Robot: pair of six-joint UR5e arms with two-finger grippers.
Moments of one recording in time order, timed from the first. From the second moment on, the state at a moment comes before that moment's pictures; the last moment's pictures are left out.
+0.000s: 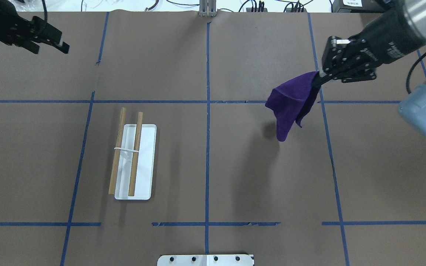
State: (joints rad) left arm -1.11 -1.99 -1.83 -1.79 -2.41 -0.83; right arm 1.00 -1.13 2.03 -1.41 2.54 1.30
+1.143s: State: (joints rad) left arm -0.78 -2.24 -1.77 -2.12 -2.41 -1.95; right arm 0.72 -0.93 2.01 -1.41 2.26 1.31
